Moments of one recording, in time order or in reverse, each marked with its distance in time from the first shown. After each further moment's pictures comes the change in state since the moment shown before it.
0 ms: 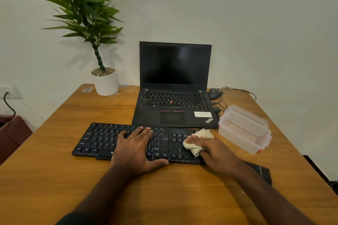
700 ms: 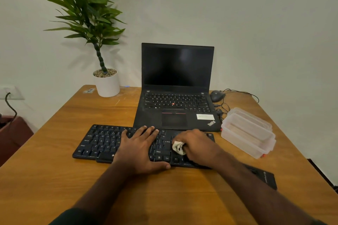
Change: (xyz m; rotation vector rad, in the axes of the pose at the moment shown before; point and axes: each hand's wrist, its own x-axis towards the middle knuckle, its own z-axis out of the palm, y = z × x) left_hand 0.015 -0.005 -0.002 -0.009 -0.113 0.059; right_hand 0.044 -0.048 0.004 -0.147 -0.039 -0.192
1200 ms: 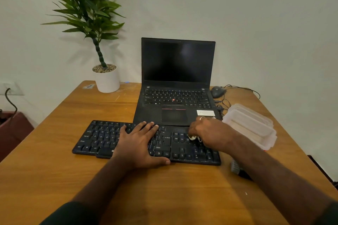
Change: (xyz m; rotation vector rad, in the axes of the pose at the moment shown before) left_hand 0.002 -0.003 0.002 -0.028 0.021 -0.026; right_hand 0.003 0.033 -0.036 -0.494 -0.119 -0.159
